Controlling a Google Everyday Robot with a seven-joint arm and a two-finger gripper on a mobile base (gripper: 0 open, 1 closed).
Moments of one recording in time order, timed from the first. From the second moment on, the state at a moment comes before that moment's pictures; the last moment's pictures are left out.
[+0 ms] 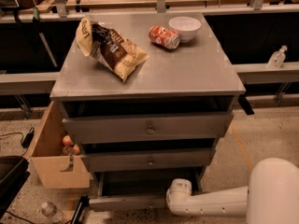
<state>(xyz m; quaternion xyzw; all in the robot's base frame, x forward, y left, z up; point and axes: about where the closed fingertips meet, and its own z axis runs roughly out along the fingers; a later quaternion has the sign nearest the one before) 0.494 -0.117 0.193 -0.70 0.70 -0.09 0.11</state>
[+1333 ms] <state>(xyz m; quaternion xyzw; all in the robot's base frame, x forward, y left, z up) 0.491 -0.117 0.189 -0.70 0.70 -0.08 0.11</state>
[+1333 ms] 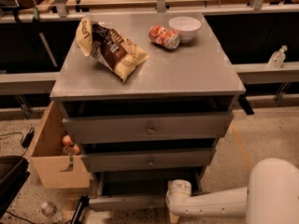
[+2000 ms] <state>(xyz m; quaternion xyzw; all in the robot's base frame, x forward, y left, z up) 0.486 -0.120 0.204 -0.70 0.70 -0.10 0.11</state>
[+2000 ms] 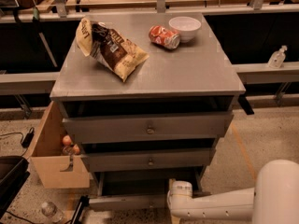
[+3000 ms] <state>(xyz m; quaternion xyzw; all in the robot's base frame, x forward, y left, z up) 0.488 -0.133 0.305 -0.71 0.66 -0.20 0.13</state>
